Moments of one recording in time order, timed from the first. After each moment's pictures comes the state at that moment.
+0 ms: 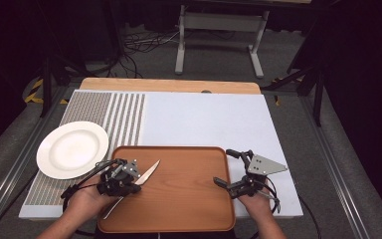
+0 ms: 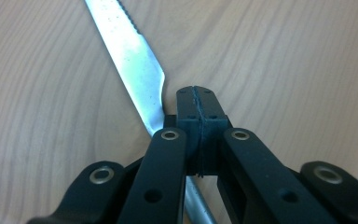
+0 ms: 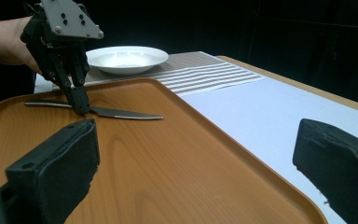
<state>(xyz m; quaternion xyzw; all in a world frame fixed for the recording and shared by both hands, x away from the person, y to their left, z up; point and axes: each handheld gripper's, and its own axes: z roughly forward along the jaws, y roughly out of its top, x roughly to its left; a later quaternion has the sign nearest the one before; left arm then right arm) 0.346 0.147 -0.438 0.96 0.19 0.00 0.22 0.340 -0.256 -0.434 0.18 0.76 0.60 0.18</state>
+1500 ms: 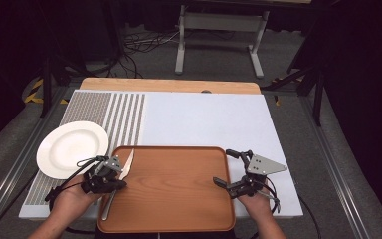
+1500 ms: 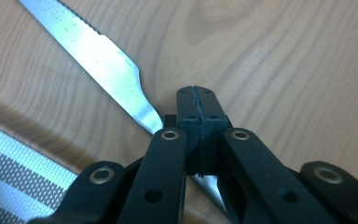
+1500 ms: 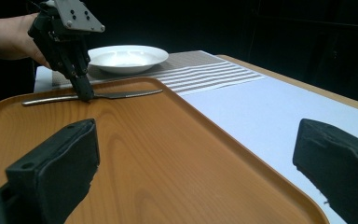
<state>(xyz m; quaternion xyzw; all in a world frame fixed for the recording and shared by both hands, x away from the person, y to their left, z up) 0.349 0.190 -0.441 0.94 0.26 0.02 0.23 0.340 -0.256 -0.434 0.18 0.76 0.60 0.18</state>
